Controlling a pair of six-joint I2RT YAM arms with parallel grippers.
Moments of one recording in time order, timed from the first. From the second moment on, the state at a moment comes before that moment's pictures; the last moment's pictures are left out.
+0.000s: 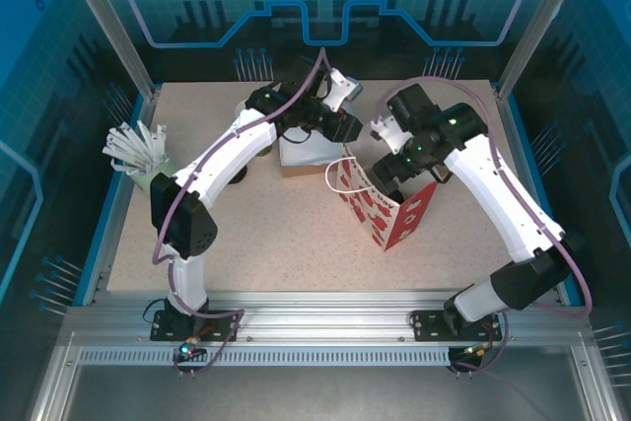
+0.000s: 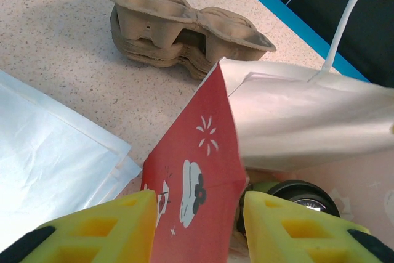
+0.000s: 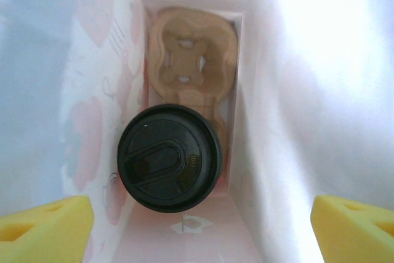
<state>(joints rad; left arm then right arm) -0.55 1.94 1.98 -0.79 0.45 -0.05 0.50 1.48 1.72 -1.43 0.03 -0.14</state>
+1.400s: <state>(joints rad) 0.25 1.27 1.42 -0.97 0.03 -0.27 0.96 1.32 1.36 -0.48 -0.22 -0.18</state>
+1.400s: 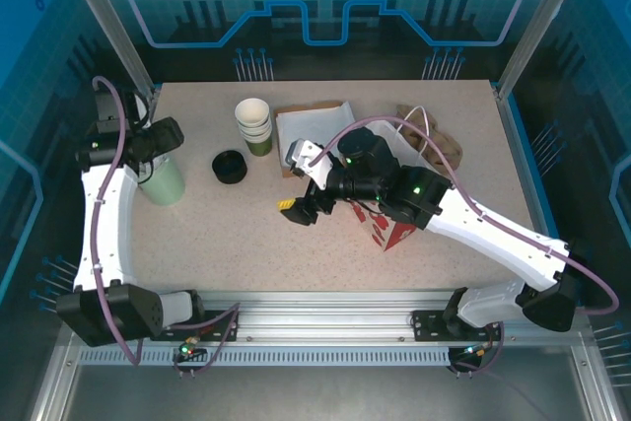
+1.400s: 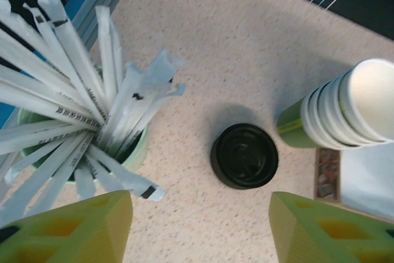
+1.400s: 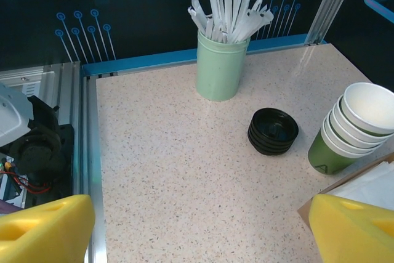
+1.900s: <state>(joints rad) 0.37 1.32 1.42 -1.05 -0.02 -0.19 0.95 1.30 1.30 -0.46 -0.23 -0.21</state>
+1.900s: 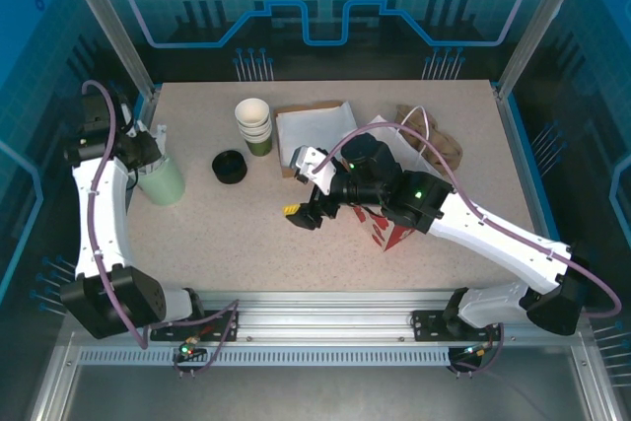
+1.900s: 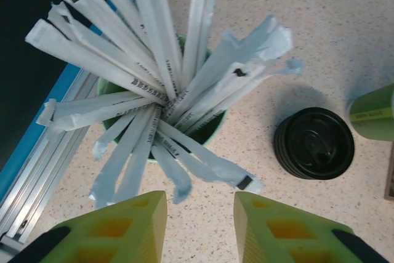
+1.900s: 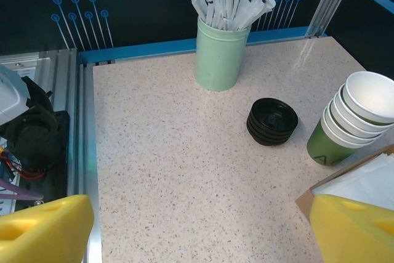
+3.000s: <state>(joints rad) 0.37 1.39 1.39 -1.05 -0.05 -0.19 0.93 1.29 1.29 -0.46 -0.25 -0.21</state>
